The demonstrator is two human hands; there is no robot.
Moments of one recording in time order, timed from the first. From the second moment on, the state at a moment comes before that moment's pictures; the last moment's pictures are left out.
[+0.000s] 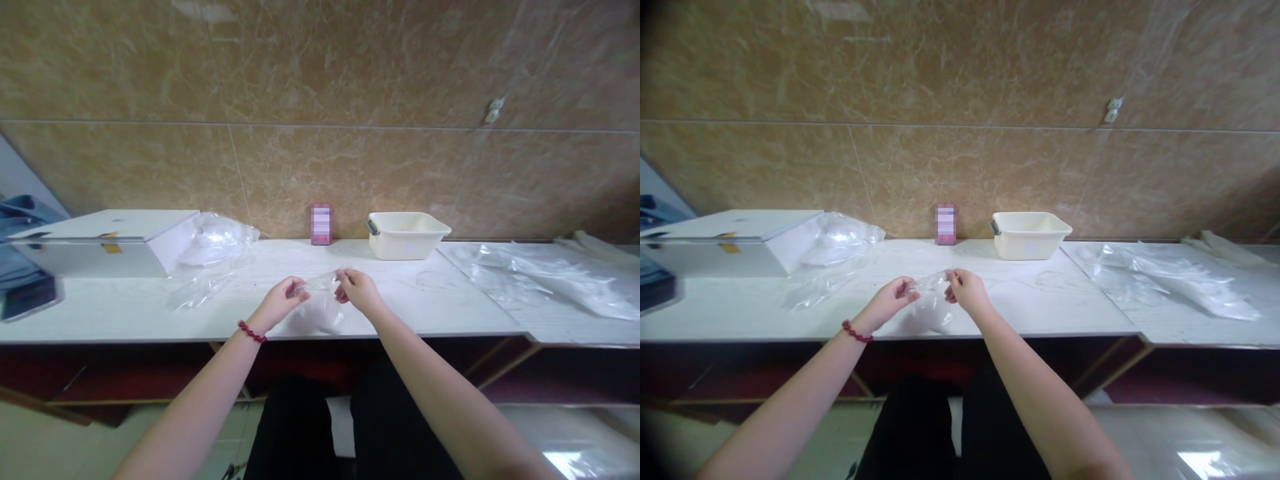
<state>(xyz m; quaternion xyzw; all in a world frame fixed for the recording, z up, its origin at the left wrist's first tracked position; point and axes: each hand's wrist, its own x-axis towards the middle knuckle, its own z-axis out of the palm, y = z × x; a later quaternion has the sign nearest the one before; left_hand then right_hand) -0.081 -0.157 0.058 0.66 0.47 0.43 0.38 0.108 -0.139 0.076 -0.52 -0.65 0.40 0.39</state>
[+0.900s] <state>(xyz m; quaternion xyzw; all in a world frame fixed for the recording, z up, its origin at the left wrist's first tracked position) -0.067 -0.197 0.054 0.39 0.41 0.53 0.64 0.144 -0.185 0.095 -0.42 -0.53 0.64 0.36</state>
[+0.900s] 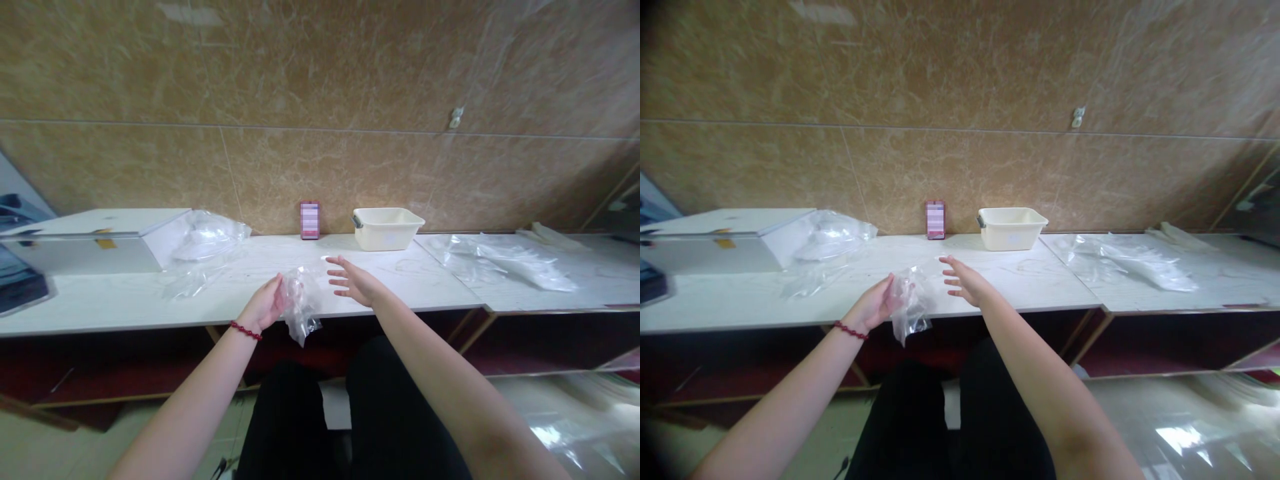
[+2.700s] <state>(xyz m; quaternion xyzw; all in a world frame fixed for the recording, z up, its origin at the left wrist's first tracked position) -0.026 -0.176 0.110 0.69 0.47 0.36 0.41 0.181 -0.164 0.149 -0.52 -0.65 0.39 0.38</state>
